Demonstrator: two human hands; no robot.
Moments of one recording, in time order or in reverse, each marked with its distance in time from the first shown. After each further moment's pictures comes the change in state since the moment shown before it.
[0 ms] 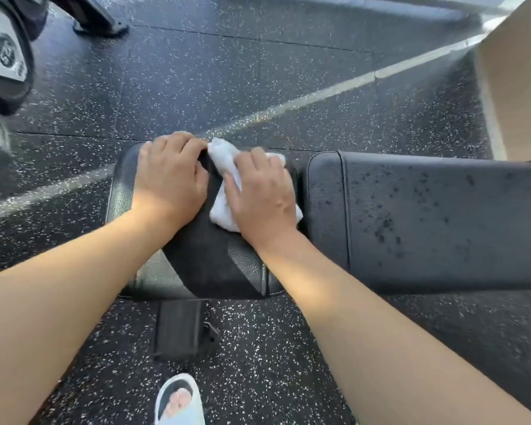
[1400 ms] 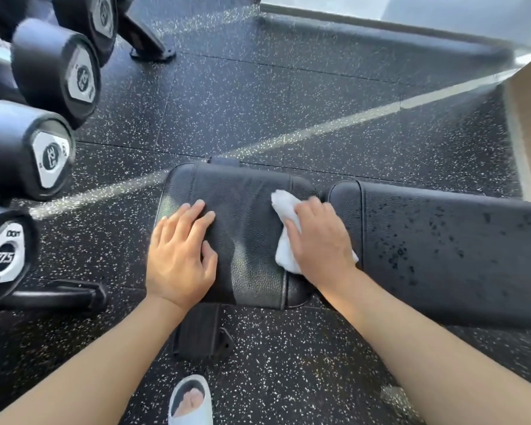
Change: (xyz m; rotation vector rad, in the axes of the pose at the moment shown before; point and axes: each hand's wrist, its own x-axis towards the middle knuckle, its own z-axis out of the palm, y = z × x) left_hand -0.113 -0.011 -0.004 0.002 0.134 -0.052; right_hand -0.033 0.046 -0.043 -0.143 -0.187 -0.090
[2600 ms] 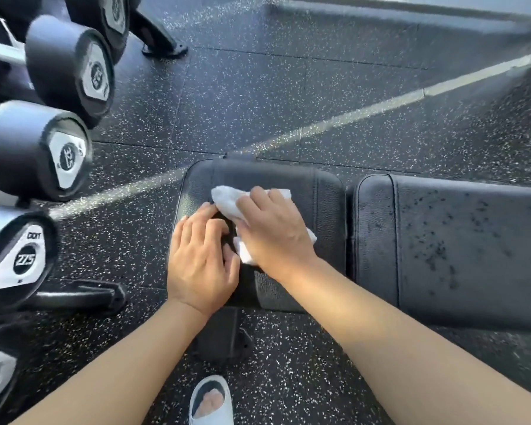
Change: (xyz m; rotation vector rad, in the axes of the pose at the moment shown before) left_hand -0.003 -0.009 0.007 -0.112 0.016 -0.001; right_hand 0.036 -0.095 0.034 0.202 0.184 -0.266
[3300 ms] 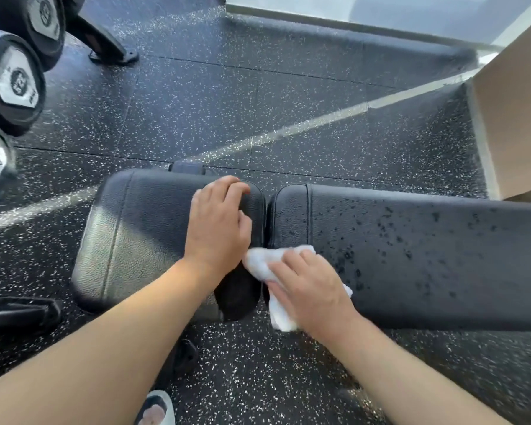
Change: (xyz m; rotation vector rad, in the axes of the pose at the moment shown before) left_hand 0.084 0.151 0.041 -0.107 -0.104 -0.001; right_hand -0.129 0.133 -0.098 -0.192 -0.054 -0.193
